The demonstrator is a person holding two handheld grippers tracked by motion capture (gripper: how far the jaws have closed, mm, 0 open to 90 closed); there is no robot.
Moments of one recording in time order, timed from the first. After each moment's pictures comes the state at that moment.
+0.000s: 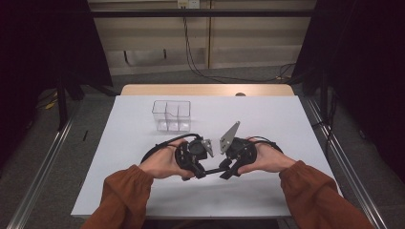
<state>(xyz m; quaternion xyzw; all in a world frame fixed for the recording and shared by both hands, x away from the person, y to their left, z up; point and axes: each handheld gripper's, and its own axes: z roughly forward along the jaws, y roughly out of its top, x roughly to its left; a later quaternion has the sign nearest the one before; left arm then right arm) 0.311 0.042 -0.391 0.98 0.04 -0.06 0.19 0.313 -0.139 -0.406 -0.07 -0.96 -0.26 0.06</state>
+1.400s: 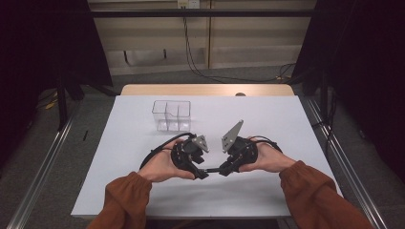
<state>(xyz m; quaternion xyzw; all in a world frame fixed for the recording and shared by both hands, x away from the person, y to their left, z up) 0.315 0.057 -0.402 0.96 0.10 -0.03 0.28 0.316 -0.145 -0.409 -0.07 -0.95 -0.29 0.07</state>
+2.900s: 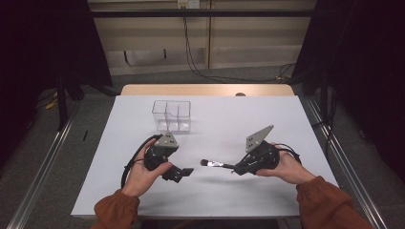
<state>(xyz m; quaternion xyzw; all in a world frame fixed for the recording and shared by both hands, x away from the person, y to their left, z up) 0.300 0.126 -0.408 0.89 0.23 0.05 0.40 0.295 -0.203 -0.421 -0.17 -0.92 -0.34 0.02</state>
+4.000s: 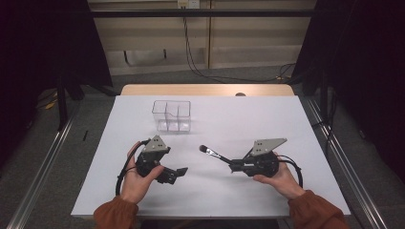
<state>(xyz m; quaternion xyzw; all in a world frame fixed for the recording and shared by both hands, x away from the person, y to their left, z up) 0.291 0.147 -0.418 0.85 0.27 0.07 0.44 0.278 -0.209 -0.451 -0.22 -0.84 -0.49 -0.05</state>
